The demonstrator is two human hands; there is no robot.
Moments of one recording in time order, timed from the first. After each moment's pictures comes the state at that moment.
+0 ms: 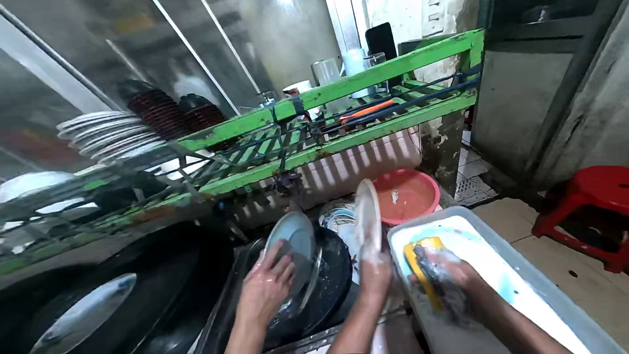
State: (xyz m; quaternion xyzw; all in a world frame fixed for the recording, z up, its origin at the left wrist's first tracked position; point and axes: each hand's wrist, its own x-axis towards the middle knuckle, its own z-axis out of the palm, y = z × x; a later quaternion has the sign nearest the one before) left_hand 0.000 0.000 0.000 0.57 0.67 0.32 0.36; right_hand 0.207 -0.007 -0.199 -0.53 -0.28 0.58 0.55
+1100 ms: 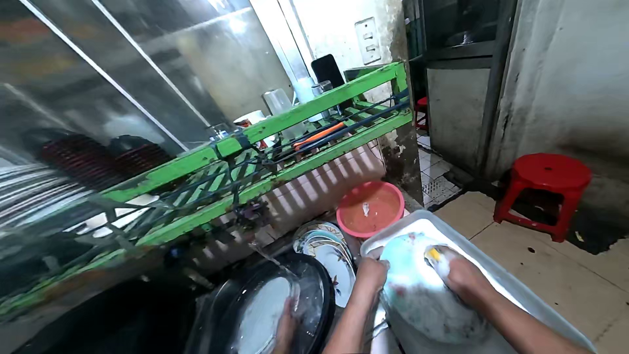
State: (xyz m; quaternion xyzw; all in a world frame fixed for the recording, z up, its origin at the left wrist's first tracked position) left_hand 0.099 0.095 -0.190 0.68 0.53 0.10 0.50; right_hand 0.277 -0.026 -0.243 -0.82 -0.45 0.28 0.21
